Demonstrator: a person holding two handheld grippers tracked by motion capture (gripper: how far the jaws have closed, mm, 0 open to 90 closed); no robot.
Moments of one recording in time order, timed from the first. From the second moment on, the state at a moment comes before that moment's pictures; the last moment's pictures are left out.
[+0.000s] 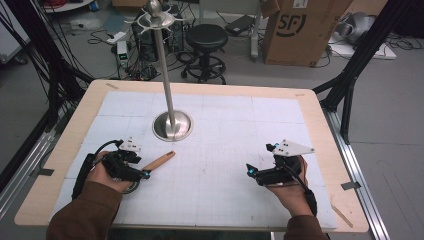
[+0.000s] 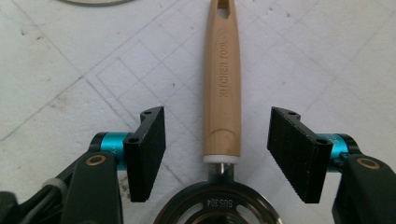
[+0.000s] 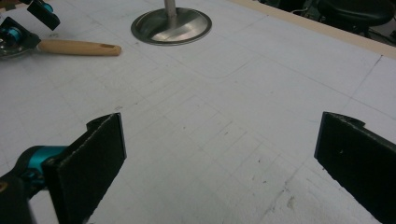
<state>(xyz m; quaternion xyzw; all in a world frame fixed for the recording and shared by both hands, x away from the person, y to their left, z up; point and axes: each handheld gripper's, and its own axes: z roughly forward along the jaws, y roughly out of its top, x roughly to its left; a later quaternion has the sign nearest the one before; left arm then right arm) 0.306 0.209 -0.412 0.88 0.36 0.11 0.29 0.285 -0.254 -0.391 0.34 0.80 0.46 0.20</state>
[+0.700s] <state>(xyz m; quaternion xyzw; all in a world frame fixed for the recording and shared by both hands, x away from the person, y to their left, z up) 0.308 0.197 -0.420 0.91 0.34 0.09 0.22 0.285 -0.253 -0.392 0.34 0.80 0.46 0.20</state>
